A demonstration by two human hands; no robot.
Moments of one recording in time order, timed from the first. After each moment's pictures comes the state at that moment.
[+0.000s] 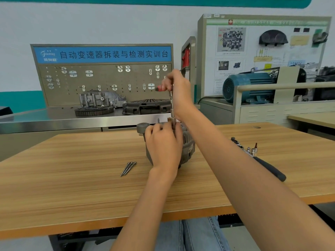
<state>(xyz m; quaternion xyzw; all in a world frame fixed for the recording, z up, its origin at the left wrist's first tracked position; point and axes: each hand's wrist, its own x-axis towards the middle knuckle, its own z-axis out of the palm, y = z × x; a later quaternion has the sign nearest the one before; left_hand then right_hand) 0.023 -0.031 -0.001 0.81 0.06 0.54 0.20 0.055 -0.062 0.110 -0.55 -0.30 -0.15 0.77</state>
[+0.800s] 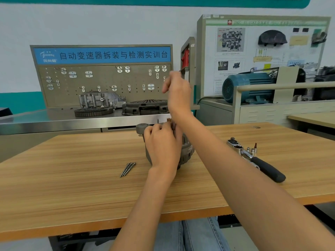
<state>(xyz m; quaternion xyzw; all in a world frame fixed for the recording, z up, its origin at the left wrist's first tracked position) 0.023 -0.030 0.002 0.81 0.06 0.54 0.21 0.050 -0.057 0.102 -0.59 -0.28 -0.28 0.70</state>
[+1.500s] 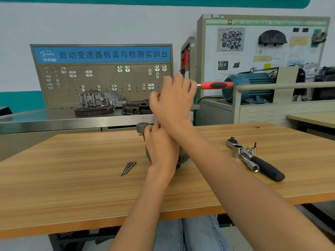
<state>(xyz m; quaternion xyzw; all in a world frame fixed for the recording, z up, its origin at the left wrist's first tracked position) 0.019 -0.024 0.003 0.84 0.04 0.50 0.23 0.051 -0.048 0.082 -0.78 -0.14 -0.56 0.24</state>
